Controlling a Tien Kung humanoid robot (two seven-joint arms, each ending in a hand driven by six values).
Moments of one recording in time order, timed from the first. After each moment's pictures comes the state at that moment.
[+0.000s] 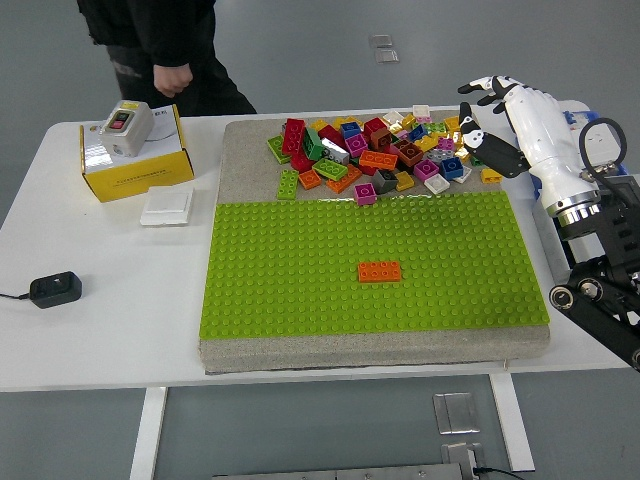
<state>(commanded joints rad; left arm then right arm) 0.03 0.13 -1.26 -0.20 1.49 0.01 0.07 0.50 -0.46 0.83 1.36 -1.79 -0.62 0.04</state>
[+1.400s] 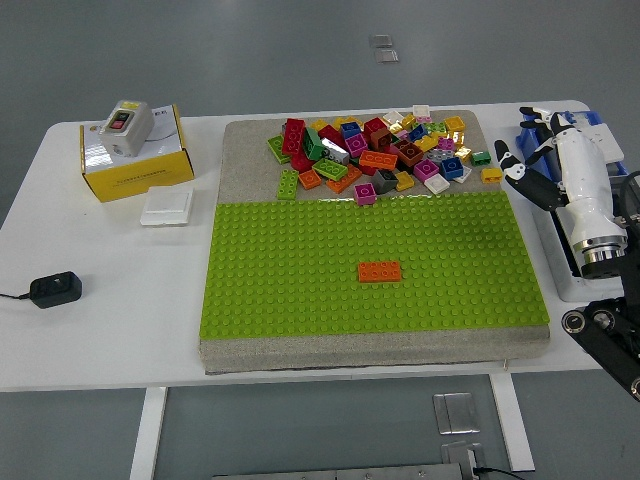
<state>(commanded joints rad) 0.06 0.17 -1.79 -0.18 1.96 -0.06 0.14 0.33 -0.35 1.00 1.29 -1.81 -0.65 0.06</state>
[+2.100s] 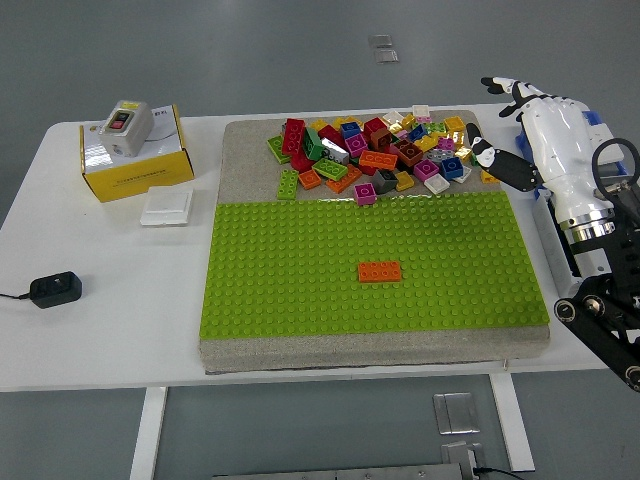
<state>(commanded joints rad) 0.01 0.17 -1.50 -0.18 1.67 -0.02 0.14 0.36 -0.38 1.00 1.31 -1.97 -0.65 0.14</state>
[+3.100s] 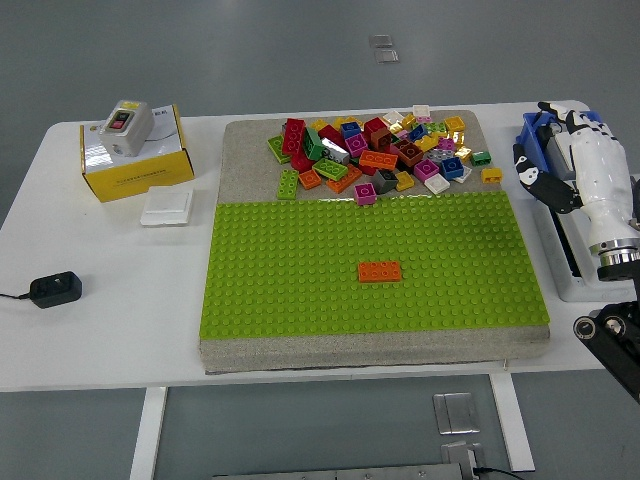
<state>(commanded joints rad) 0.01 0.16 -1.36 -0.18 1.53 -0.01 0.12 0.25 -0.35 1.09 1.29 -1.90 -0.65 0.10</state>
